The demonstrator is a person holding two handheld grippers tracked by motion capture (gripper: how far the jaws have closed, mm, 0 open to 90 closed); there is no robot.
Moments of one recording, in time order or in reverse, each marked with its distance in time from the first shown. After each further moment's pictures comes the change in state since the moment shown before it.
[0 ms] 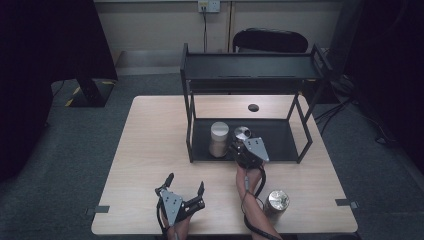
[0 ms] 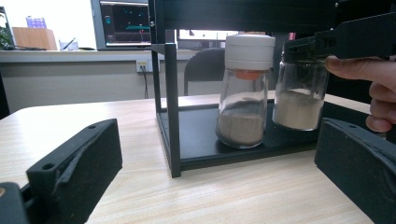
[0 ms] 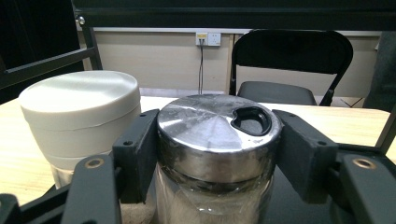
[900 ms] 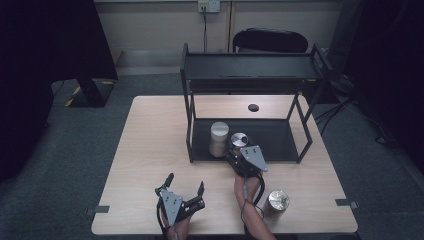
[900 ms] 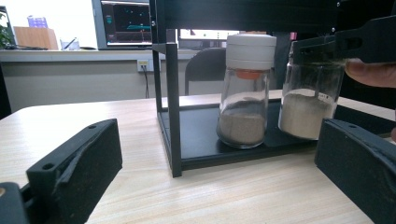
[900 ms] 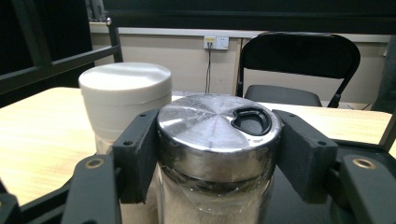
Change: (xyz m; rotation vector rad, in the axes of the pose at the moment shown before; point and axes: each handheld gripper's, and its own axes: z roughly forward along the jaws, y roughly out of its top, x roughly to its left) left arm -0.001 0.000 0.000 0.001 0.004 0.000; right arm 0.006 -0.007 -0.023 -0.019 0.028 -0.018
